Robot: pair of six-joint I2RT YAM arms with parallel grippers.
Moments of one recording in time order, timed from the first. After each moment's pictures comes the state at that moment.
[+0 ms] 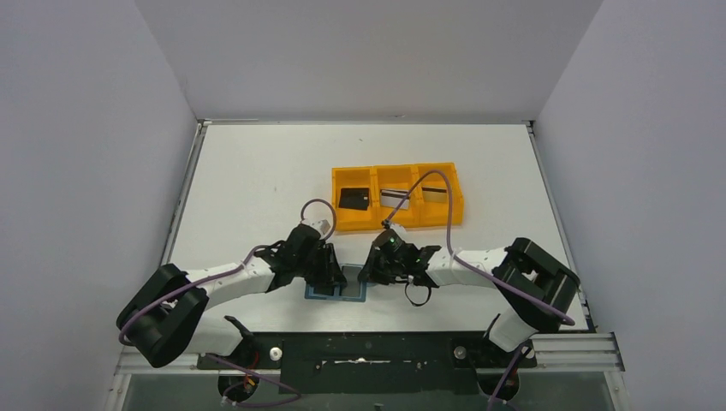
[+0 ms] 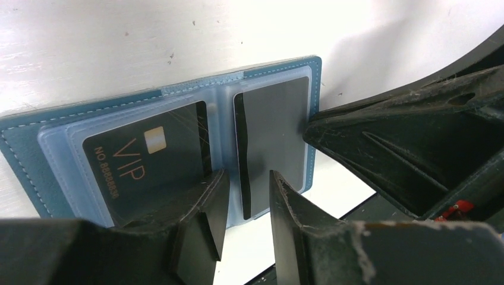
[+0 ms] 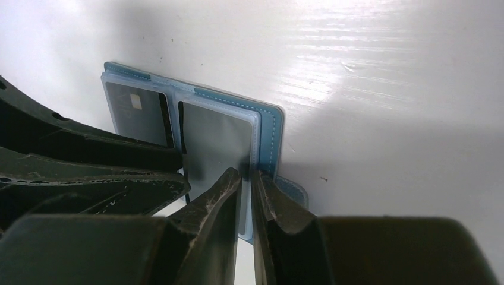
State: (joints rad) left arm -0.71 1.33 0.49 -0.07 0.21 -0.81; right arm 0.92 1.57 0.66 0.05 -0.04 1.06
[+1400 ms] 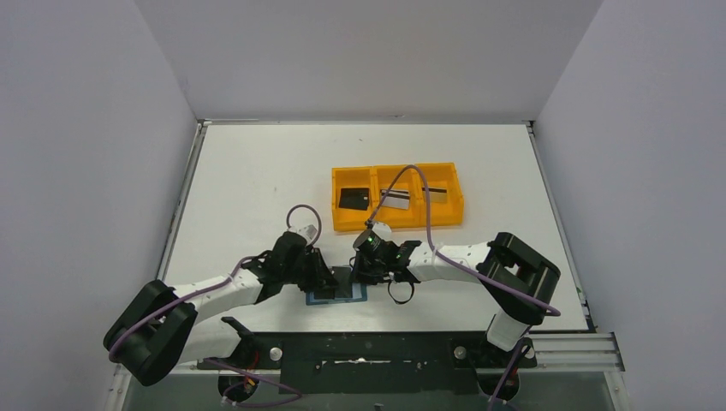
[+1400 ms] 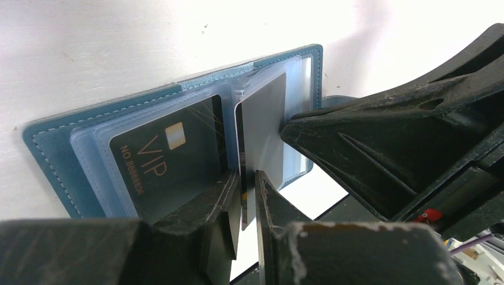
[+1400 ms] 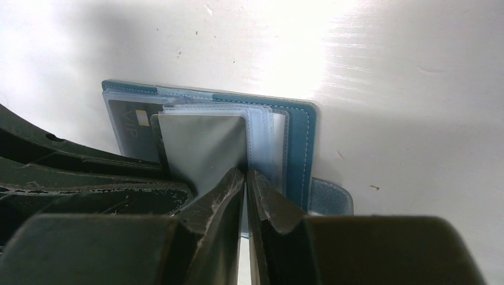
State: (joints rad) left arm -0.65 1.22 0.36 0.02 0.26 -0.91; right arm 1.00 1.68 0.86 -0.15 0.05 1.05
